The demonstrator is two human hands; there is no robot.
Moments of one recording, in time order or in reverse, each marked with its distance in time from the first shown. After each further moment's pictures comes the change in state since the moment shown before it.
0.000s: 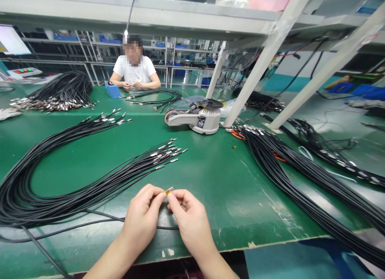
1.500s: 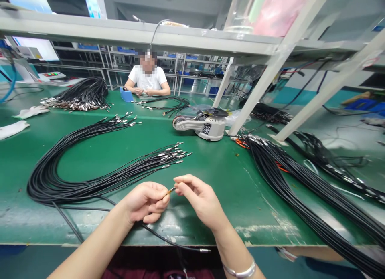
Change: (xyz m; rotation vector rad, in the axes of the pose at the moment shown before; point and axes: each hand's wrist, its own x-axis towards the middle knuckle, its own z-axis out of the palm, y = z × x) left_hand 0.021 -0.010 -0.024 -1.215 -0.795 -0.521; right_hand 0.022 -0.019 -0.026 -0.142 -0.390 -0.297
